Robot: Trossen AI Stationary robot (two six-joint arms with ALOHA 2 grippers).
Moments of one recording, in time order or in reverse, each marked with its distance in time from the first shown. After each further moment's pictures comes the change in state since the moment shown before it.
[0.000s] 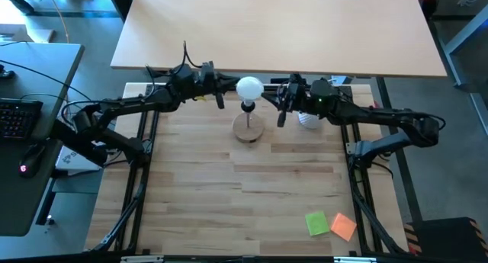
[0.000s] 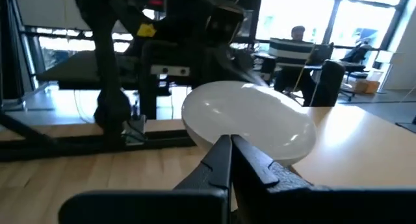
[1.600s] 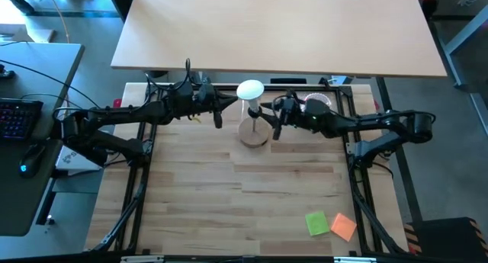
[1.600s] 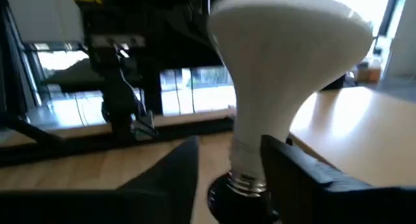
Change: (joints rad) left arm -0.175 -0.151 -0.077 -0.200 -0.225 0.083; right arm 0.104 0.078 -0.191 0.279 0.117 0.092
